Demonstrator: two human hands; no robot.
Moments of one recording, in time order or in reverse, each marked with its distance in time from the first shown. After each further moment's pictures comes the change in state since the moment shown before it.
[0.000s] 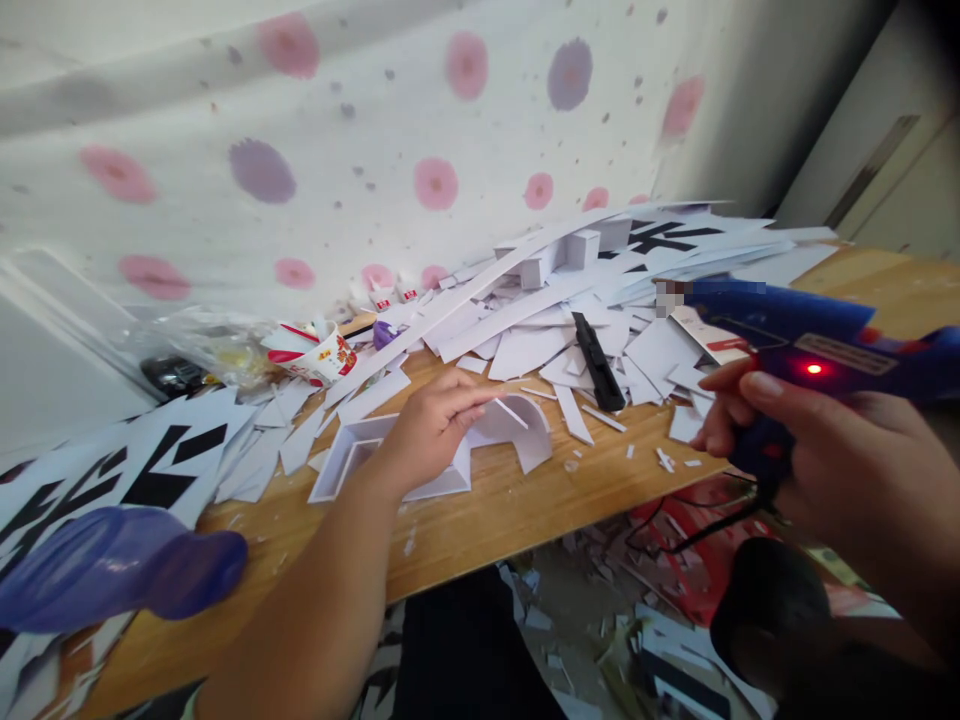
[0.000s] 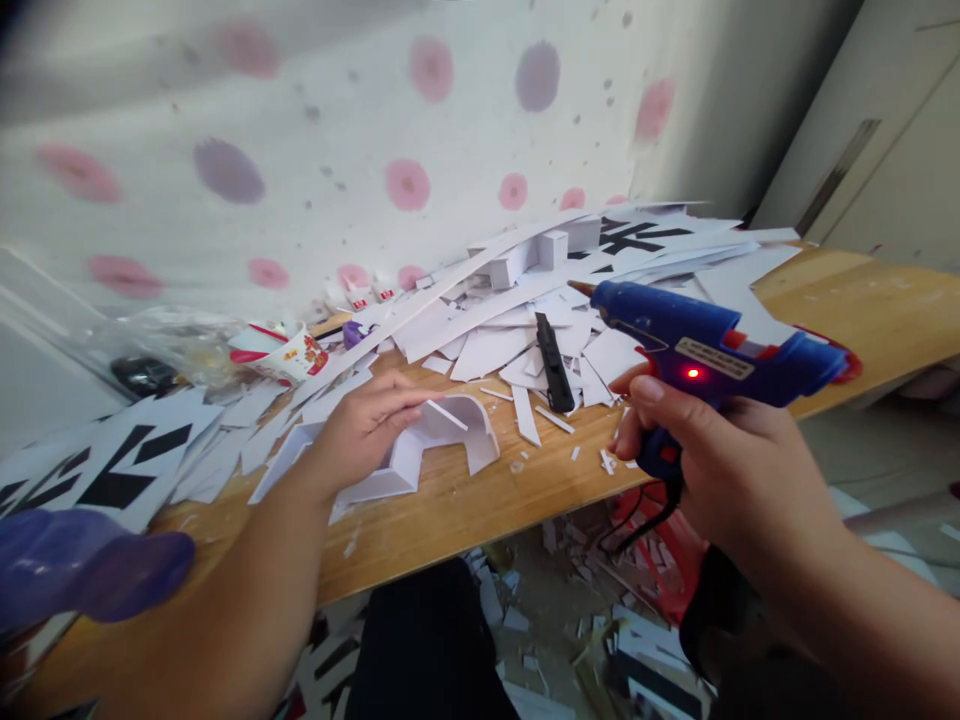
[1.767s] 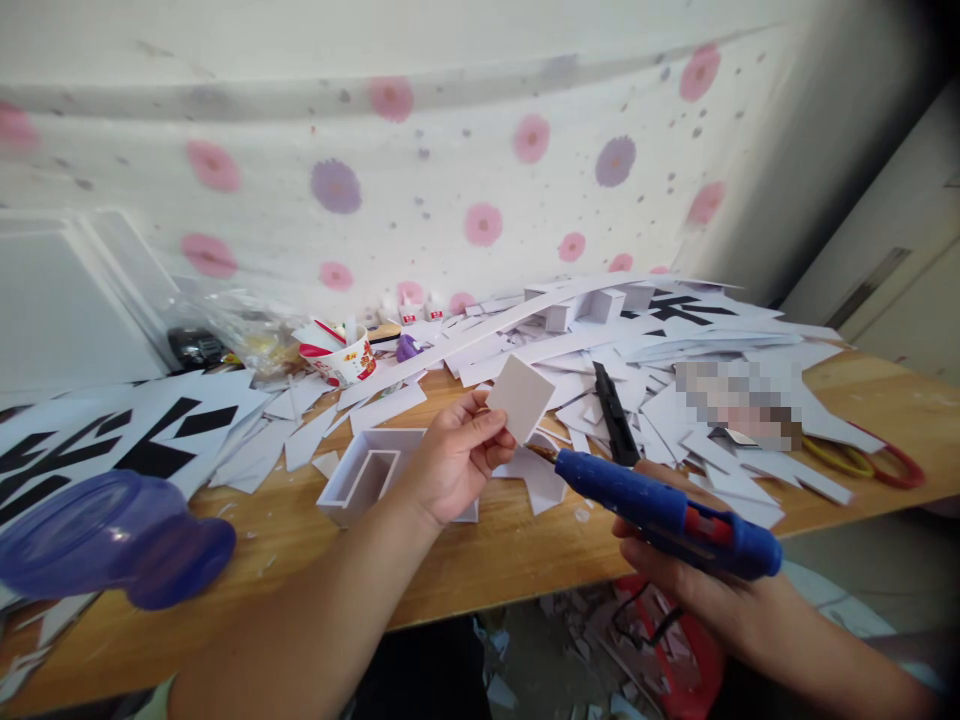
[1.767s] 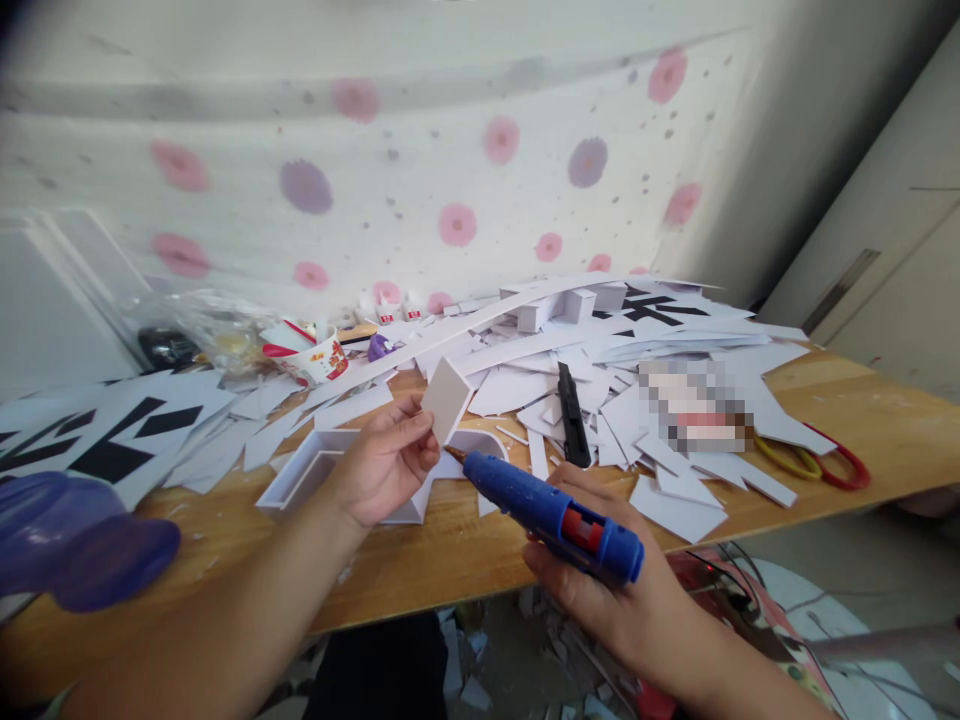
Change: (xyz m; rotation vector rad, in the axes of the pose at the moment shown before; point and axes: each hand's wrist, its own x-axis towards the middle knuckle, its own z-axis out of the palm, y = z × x) left_hand -0.002 0.022 0.021 -1.375 0.349 -0.532; right_hand -0.019 0.014 0.038 -0.435 -0.572 -0.460
